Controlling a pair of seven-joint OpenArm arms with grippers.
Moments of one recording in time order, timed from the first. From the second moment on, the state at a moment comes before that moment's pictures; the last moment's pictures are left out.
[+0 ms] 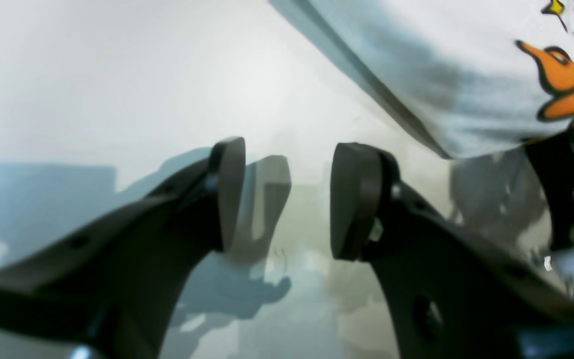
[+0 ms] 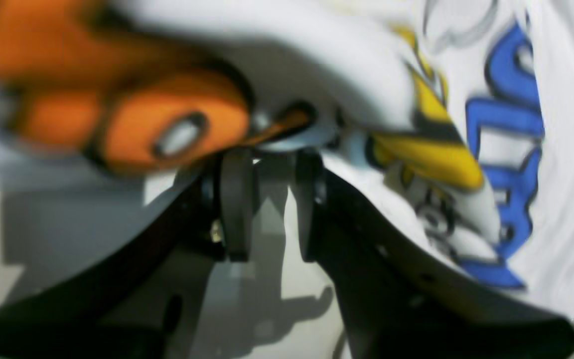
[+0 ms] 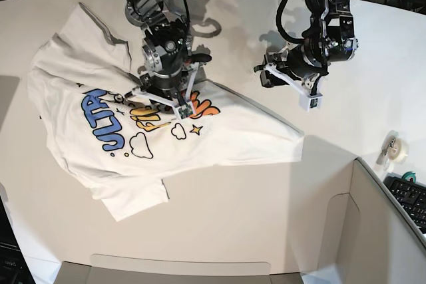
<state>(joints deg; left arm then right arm) 9.5 -4.7 -6.2 108.1 -28.9 2.6 68.1 -0.3 2.4 -26.4 93.3 -20.1 -2.7 -60.7</state>
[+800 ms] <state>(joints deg) 13.3 -8.0 -6.2 107.5 -28.9 2.6 61.2 -3.2 2.1 -21.6 108.6 -15.1 -0.8 -55.9</state>
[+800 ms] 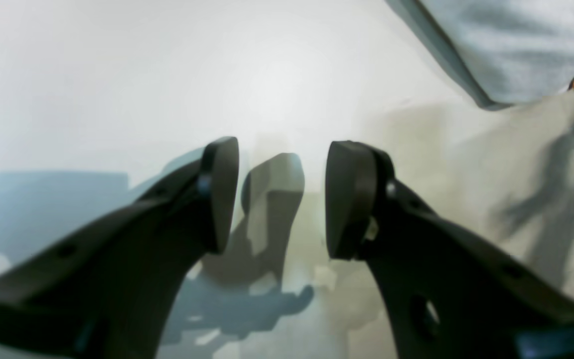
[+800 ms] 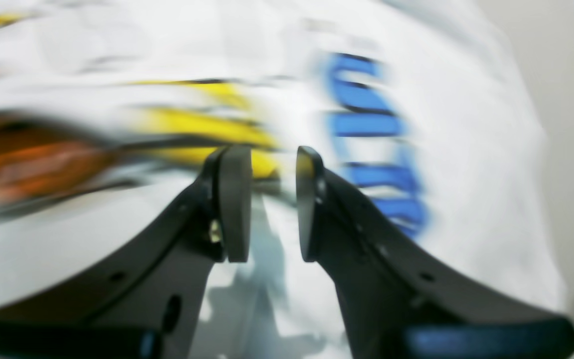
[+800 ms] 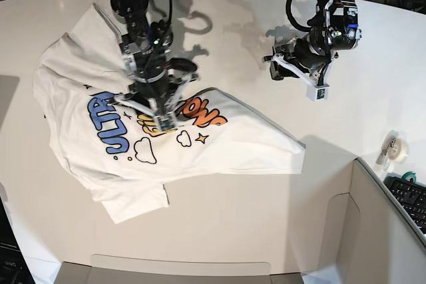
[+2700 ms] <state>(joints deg) 1.7 -4.2 -9.5 81.5 -46.8 10.4 53.8 6.0 3.0 -24.4 73.4 -32.9 -7.3 -29.8</state>
